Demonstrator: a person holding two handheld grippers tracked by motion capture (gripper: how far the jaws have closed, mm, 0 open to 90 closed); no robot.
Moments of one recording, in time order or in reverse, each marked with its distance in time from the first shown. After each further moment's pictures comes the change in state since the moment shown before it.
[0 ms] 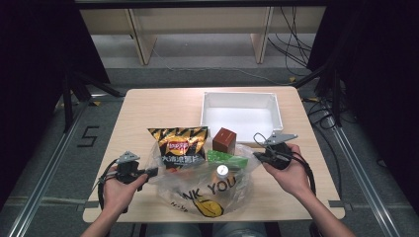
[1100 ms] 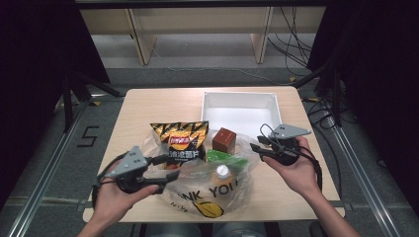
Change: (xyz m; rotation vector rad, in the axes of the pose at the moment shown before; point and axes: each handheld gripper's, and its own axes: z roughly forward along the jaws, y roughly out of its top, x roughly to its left) left arm -0.098 0.046 -0.049 -0.231 -0.214 0.386; right arm 0.013 0.030 -0.046 -0.189 -0.018 -0.039
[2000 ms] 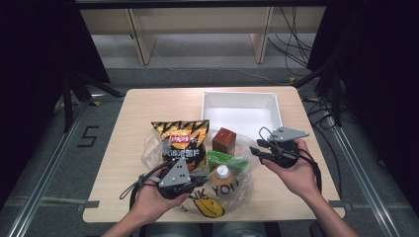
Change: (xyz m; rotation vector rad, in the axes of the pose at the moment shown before) left arm -0.031 -0.001 0.055 0.083 -0.133 0.206; right arm 0.001 -0.007 0.005 0.026 0.019 -0.011
